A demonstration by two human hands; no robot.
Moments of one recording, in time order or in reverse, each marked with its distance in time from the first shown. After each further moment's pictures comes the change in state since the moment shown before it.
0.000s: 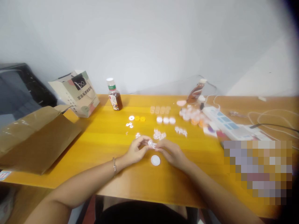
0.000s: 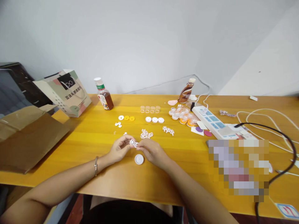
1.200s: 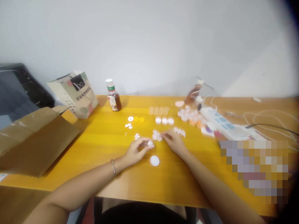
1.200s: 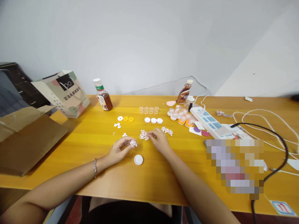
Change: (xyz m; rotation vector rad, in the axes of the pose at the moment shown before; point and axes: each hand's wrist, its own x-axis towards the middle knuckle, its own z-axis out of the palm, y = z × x) left_hand -0.002 0.002 -0.001 0.143 -0.015 0.017; right_hand 0.004 0.060 -0.007 -0.173 0.133 0.369
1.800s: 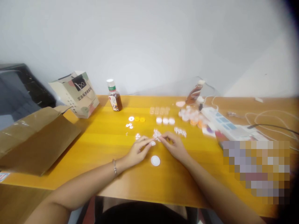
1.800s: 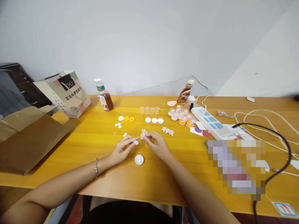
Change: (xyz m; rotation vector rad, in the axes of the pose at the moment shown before) left_hand 0.003 0.003 0.000 0.191 -0.052 0.149; right_hand -0.010 -0.038 -0.006 0.170 -0.046 0.010
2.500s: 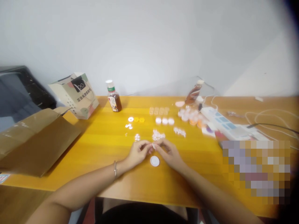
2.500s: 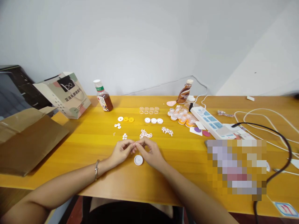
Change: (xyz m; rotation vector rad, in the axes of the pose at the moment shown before) left_hand 0.000 0.000 0.014 -0.295 0.063 -0.317; right_hand -0.018 -0.030 0.018 0.342 -0.057 0.076
